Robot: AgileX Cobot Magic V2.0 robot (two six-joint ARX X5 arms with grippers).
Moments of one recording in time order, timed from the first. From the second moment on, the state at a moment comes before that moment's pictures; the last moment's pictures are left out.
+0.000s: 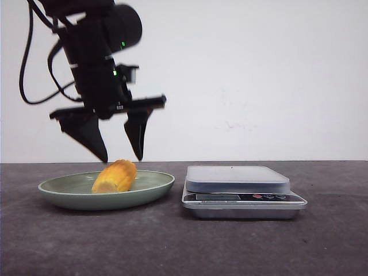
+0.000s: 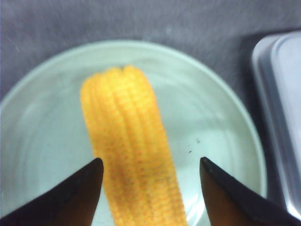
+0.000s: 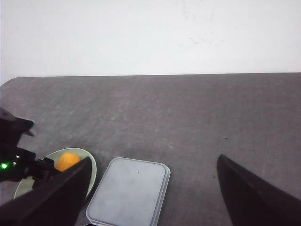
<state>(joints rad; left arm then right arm) -0.53 1.79 1.29 -0.54 -0.10 -0.33 0.13 0.73 1.09 -0.66 -0.24 0.18</state>
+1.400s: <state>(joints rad) -0.84 1.85 1.55 -0.43 -0.07 -0.54 0.13 0.73 1.09 -0.68 -0.24 0.17</state>
